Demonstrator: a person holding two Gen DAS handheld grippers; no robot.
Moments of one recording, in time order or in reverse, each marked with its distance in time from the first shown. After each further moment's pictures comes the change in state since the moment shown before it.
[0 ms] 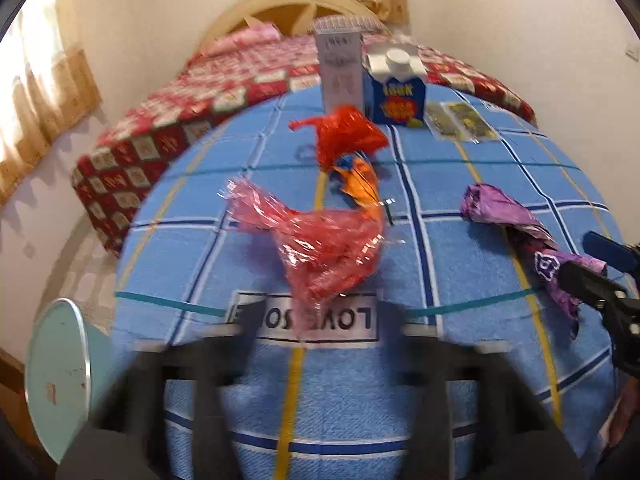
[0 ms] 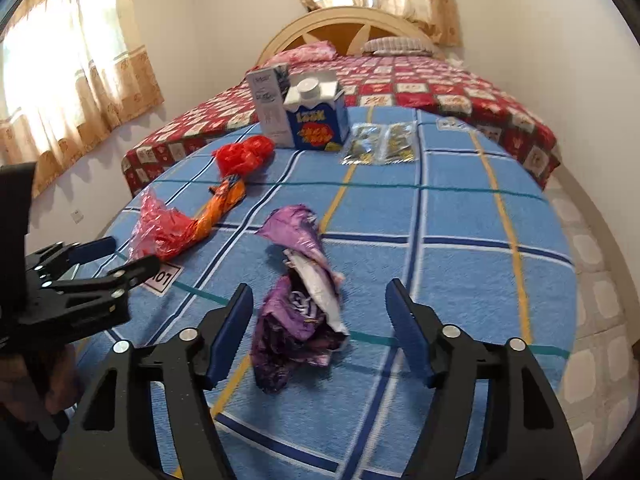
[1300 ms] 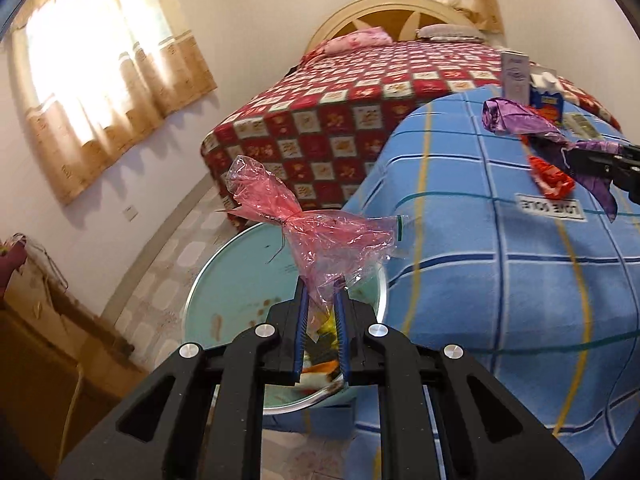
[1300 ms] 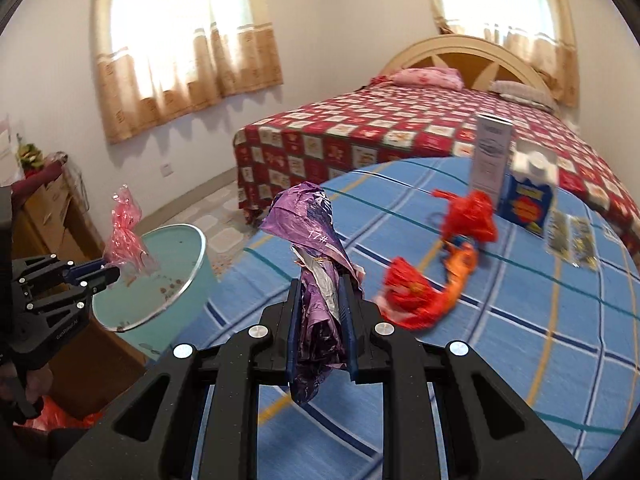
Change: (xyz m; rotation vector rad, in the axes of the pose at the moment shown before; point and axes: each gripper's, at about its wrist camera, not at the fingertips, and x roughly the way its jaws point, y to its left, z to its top) left arm -0.115 0.180 -0.101 -0.110 -0.036 0.387; right arm 0.017 0.194 0.028 -0.312 -0.035 0.278
